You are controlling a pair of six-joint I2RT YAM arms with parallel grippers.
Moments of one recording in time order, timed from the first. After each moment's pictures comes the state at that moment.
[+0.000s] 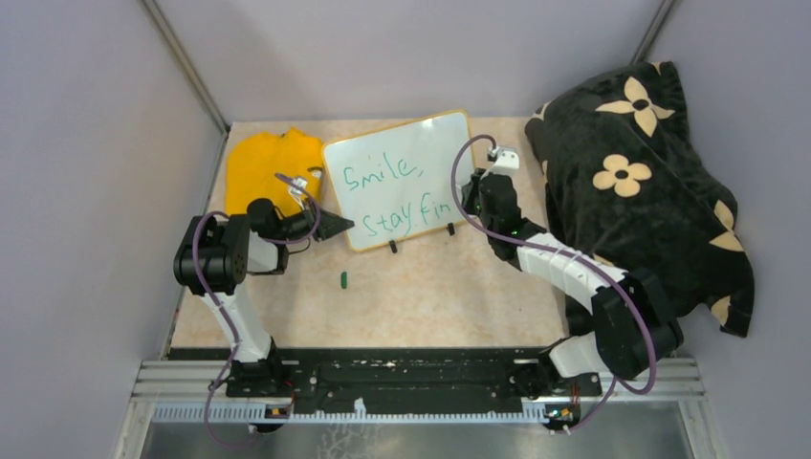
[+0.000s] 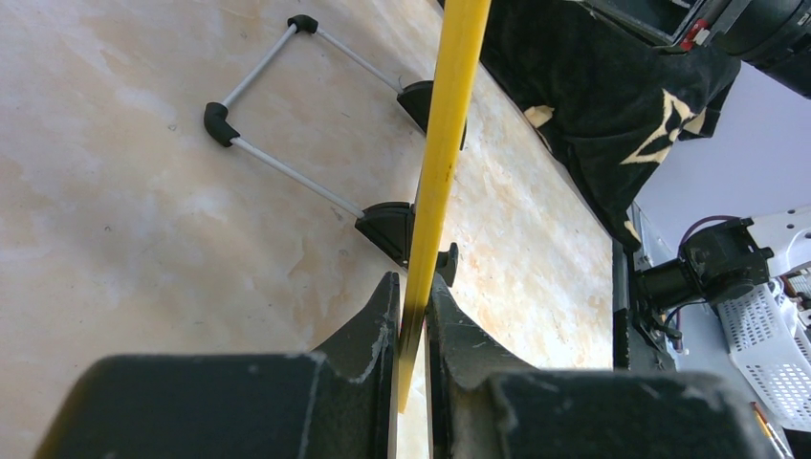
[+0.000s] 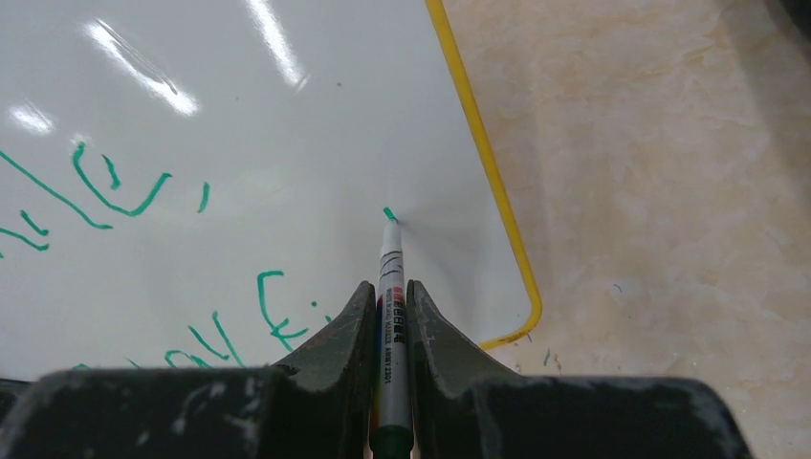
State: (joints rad) left arm 0.02 1.91 0.59 1.23 1.10 -0.62; right arm 0.51 1.38 0.81 0.24 0.33 0.43
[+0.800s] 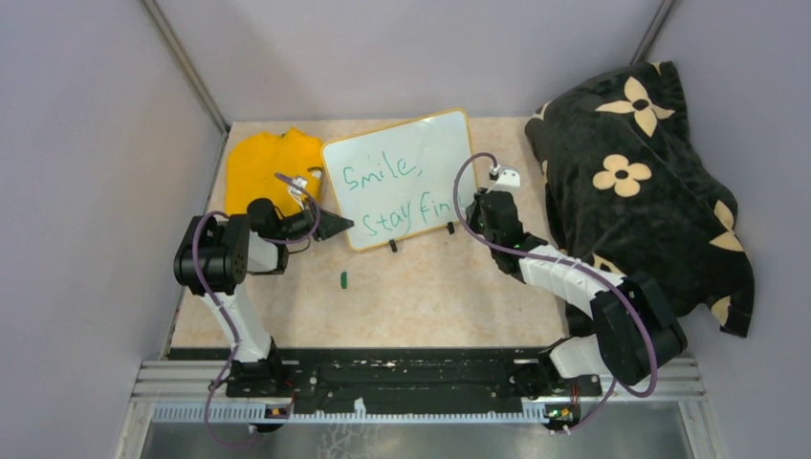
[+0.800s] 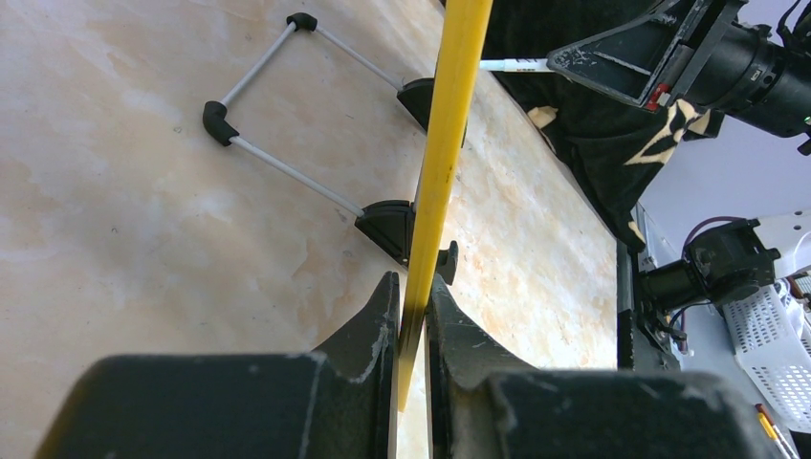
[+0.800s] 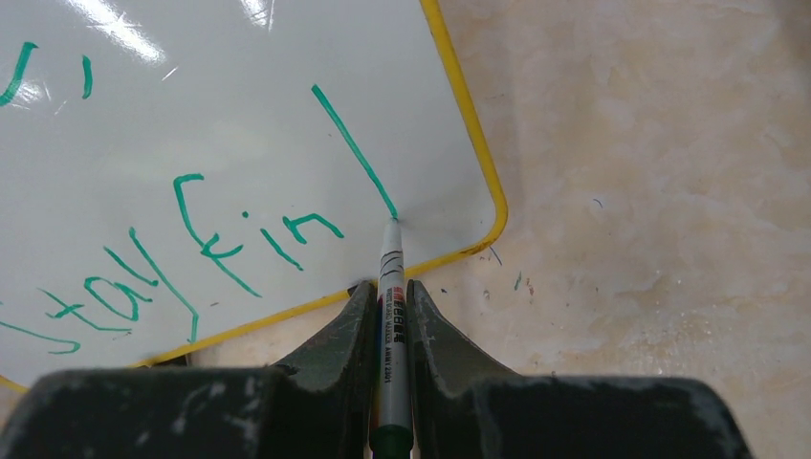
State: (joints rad) left arm 0.02 1.91 0.59 1.23 1.10 -0.62; right arm 0.51 1.35 0.67 0.24 0.32 0.46
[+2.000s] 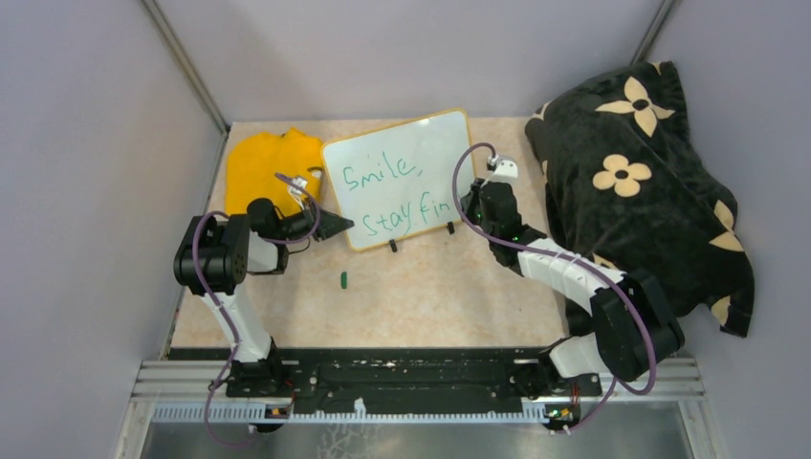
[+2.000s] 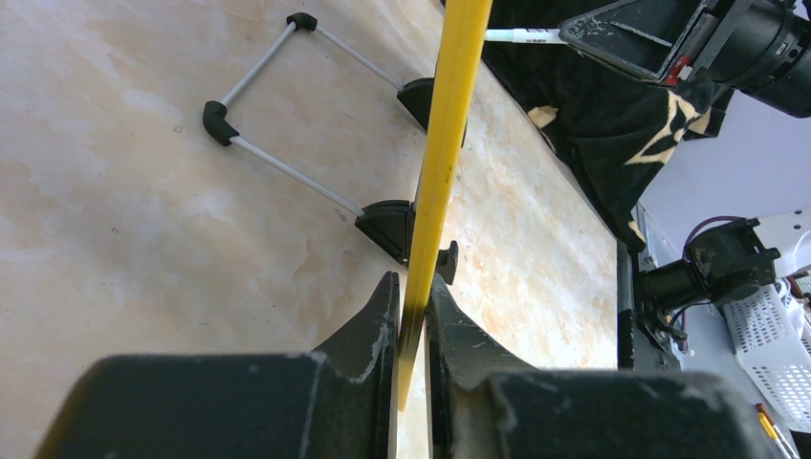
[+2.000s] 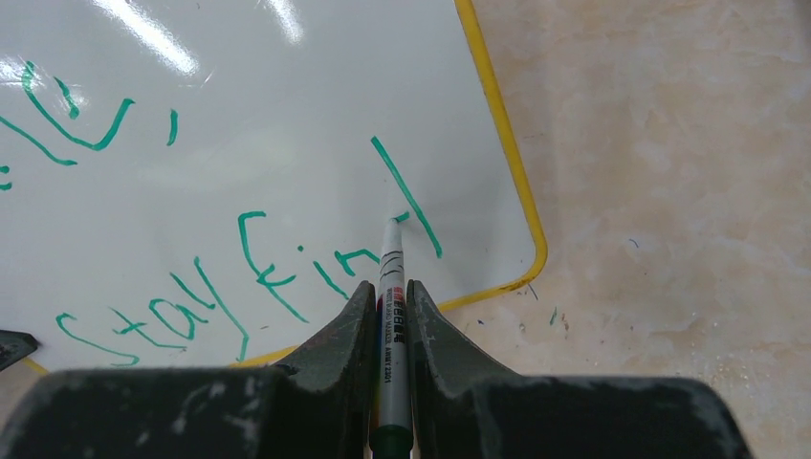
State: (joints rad) left arm 0.02 1.91 0.59 1.23 1.10 -0.62; right arm 0.51 1.36 0.74 0.24 0.28 0.46
